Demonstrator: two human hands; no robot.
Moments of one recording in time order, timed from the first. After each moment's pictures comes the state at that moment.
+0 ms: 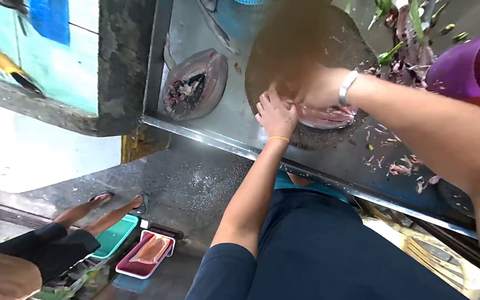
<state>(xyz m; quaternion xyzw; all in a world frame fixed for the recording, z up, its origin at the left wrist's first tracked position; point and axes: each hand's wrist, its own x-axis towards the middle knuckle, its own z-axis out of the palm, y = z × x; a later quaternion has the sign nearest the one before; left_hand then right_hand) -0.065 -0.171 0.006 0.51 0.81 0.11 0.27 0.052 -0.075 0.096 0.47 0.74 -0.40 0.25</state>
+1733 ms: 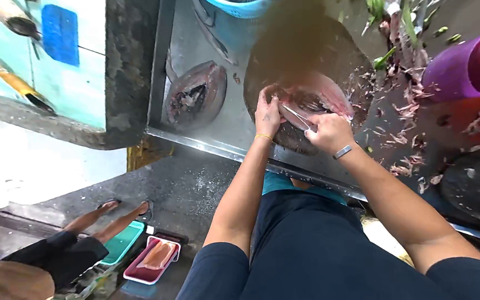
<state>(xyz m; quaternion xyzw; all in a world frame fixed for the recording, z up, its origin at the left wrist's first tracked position) -0.097 -0.145 -0.014 0.28 0.69 0.34 0.58 0.090 -0.178 0.055 0.61 0.72 -0.31 0.09</state>
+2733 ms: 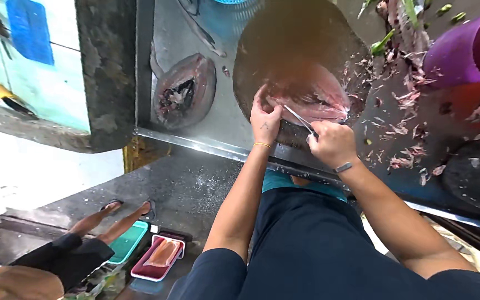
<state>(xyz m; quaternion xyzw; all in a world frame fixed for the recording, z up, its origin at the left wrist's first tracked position) -0.082 -0.177 -0.020 0.34 0.63 0.45 0.53 0.100 -0.228 0.059 0.64 0.74 -0.22 0.02</state>
